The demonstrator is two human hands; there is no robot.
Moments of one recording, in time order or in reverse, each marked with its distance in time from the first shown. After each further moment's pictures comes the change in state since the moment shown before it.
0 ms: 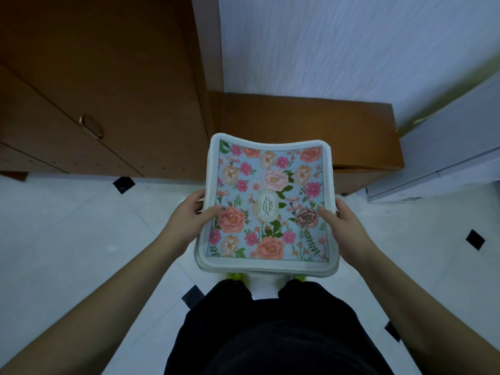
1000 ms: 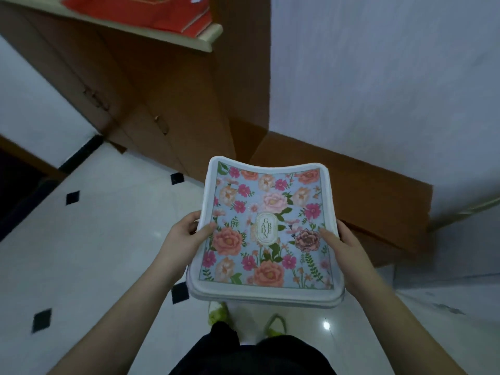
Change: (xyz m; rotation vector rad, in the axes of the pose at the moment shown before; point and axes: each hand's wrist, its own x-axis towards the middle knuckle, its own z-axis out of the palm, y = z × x) left_hand -0.135 0.046 0.186 -0.241 0.512 0.019; right_hand 0.010 -0.062 -0.162 -0.027 -0.405 -0.093
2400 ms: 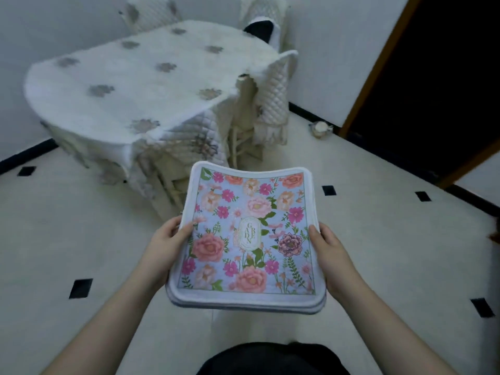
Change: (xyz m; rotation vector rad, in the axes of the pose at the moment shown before) left_hand -0.717 -0.414 -0.117 -0.979 1.639 -0.138; right_hand -0.495 0.312 0.362 -0.962 -1.526 0.004
